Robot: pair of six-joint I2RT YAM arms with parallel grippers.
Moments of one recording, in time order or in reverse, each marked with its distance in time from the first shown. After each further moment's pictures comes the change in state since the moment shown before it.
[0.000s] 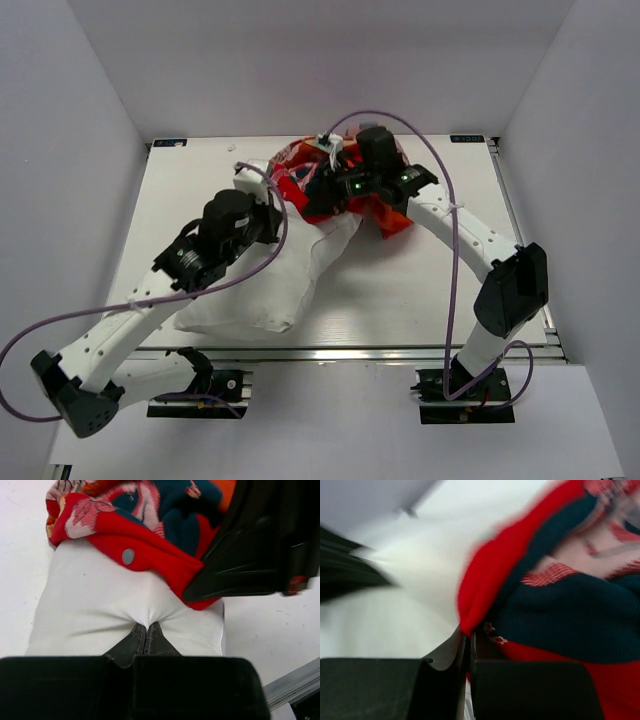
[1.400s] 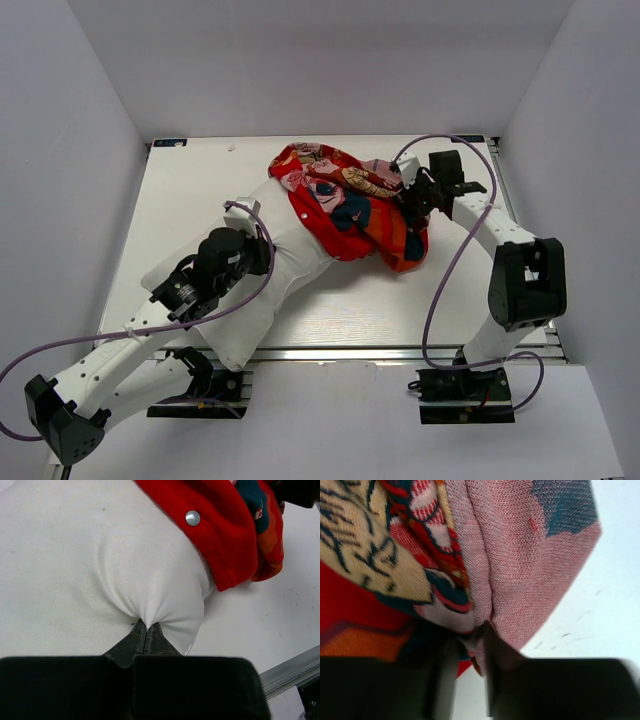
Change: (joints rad) left arm 0.003 -0.224 -0.365 0.103 0.019 -0.105; right arm -0.434 -0.048 -0.387 0.048 0.550 -0.786
